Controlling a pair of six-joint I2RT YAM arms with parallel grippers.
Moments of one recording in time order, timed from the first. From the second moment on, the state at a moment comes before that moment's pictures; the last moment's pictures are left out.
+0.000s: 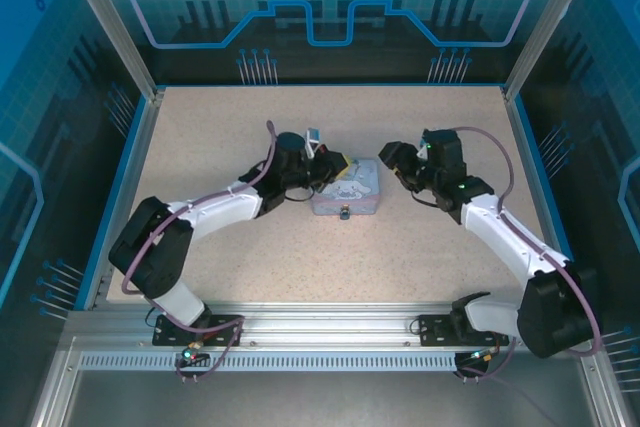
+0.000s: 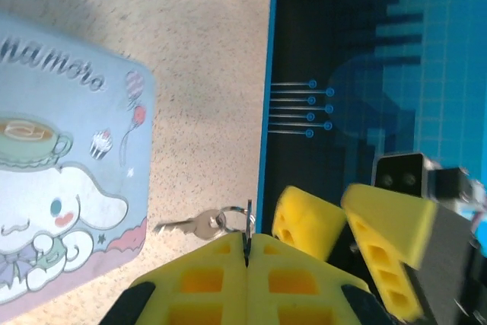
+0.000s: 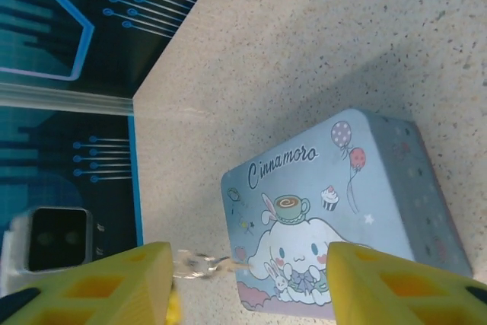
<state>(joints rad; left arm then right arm) -0.54 1.61 1.05 0.20 0.47 -1.17 0.24 1.25 0.83 -0.14 -0.39 0.96</state>
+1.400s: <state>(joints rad) -0.39 1.70 1.24 0.04 0.97 -0.82 0.30 1.48 0.88 0.34 -0.89 0.91</state>
